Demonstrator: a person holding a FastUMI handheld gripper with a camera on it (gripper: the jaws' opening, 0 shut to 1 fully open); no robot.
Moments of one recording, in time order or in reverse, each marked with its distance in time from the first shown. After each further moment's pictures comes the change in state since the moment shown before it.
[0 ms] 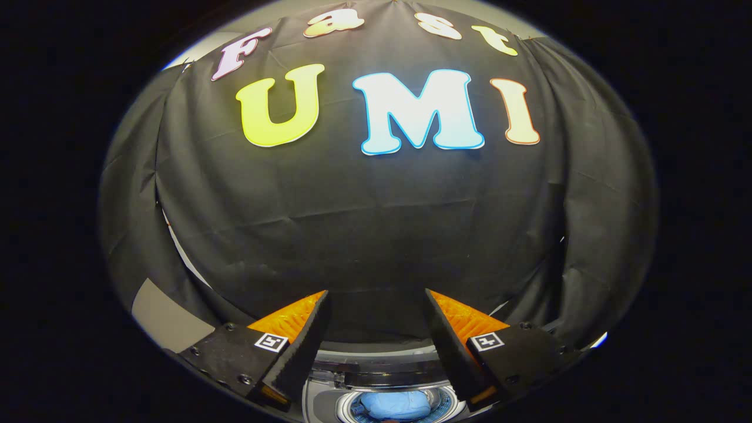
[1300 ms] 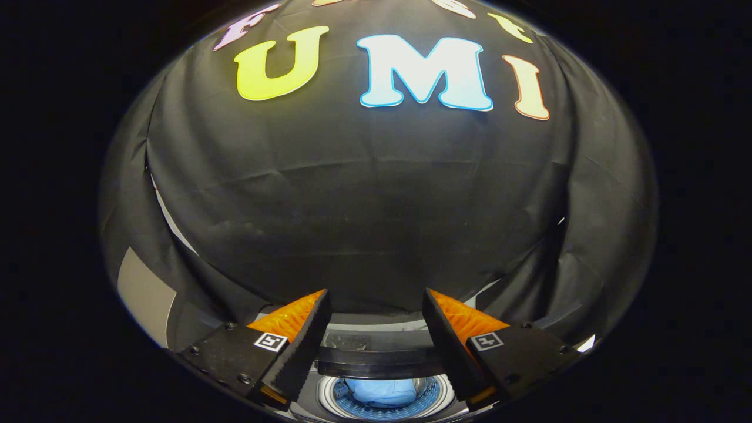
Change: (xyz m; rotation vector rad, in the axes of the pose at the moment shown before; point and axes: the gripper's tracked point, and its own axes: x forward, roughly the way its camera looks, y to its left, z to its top) arm 0.023 -0.008 -0.062 -0.067 0.199 -0.023
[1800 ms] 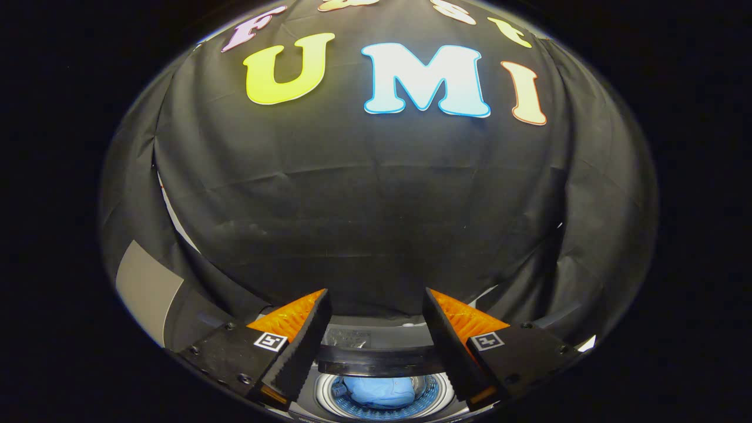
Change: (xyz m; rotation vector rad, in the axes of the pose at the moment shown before) arm -0.020 0.002 -0.012 -0.008 -0.056 0.008
